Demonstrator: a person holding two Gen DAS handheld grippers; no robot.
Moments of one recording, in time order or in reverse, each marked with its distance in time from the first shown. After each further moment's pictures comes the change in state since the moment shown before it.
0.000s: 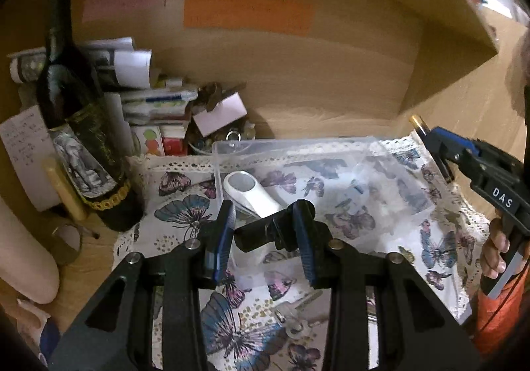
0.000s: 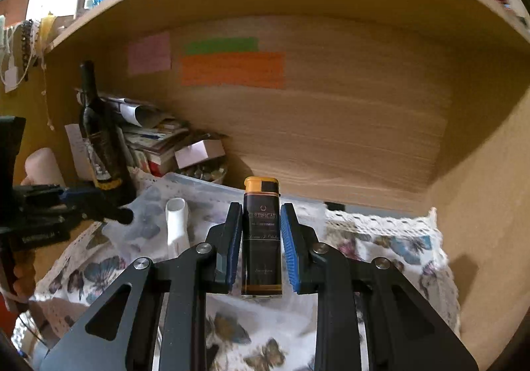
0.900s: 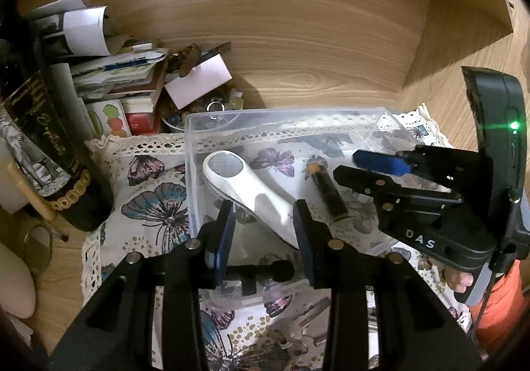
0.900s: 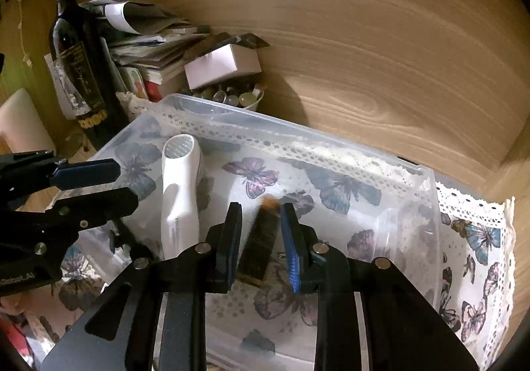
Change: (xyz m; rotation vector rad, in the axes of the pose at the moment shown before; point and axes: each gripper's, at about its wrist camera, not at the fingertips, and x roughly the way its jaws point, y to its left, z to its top) left arm 0.050 0.001 -0.002 0.020 0.102 -0.039; right arm 0.107 0.030 -0.022 -0.060 0.291 0.087
